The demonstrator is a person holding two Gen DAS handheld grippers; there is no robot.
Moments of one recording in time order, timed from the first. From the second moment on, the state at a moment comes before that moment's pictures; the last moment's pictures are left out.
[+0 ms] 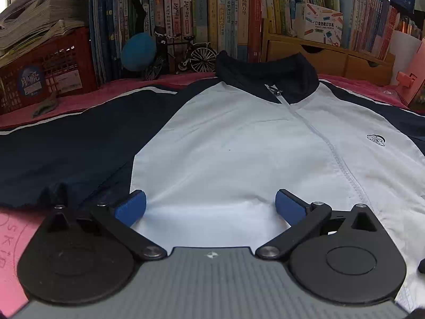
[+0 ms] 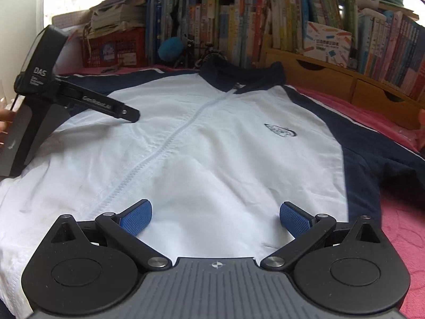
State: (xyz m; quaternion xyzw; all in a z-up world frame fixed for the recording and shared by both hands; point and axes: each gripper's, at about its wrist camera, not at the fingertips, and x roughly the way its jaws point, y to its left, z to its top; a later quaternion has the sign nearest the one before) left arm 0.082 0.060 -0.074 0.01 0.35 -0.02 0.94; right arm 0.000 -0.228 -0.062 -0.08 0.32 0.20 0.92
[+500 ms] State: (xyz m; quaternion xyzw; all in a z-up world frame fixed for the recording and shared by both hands) left arm 0.082 0.060 -0.074 0.01 0.35 -0.03 0.94; right arm 0.097 -0.205 -0.025 -0.12 0.27 0.18 0.94
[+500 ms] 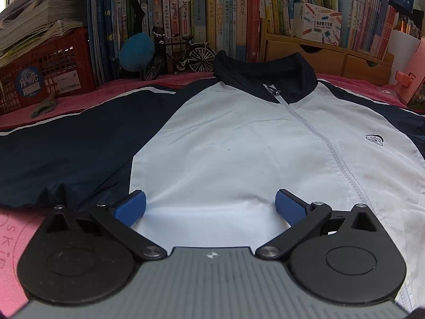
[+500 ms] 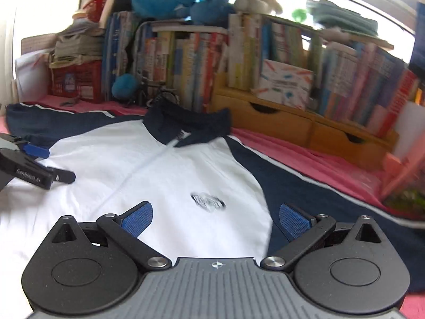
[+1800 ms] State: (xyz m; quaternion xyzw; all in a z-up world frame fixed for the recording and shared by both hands) left arm 0.082 0.061 -0.075 0.01 0.35 -0.03 0.94; right arm 0.221 -0.086 -0.062 -0.13 0.36 0.21 0.90
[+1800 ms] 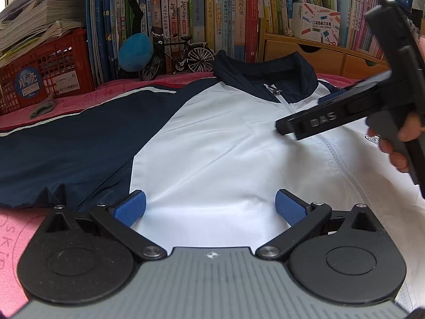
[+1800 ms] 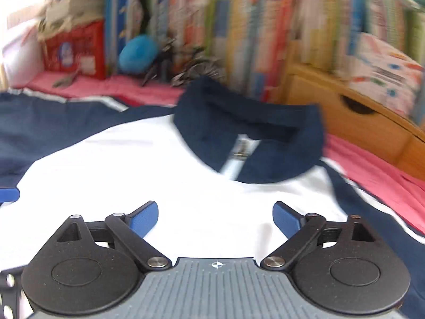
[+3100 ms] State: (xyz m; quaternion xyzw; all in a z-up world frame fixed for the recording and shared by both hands) left arm 0.083 0.061 -0.074 0.01 0.35 -0.03 0.94; right arm 0.072 -0.154 -0.053 -0.12 0.34 0.34 0.87
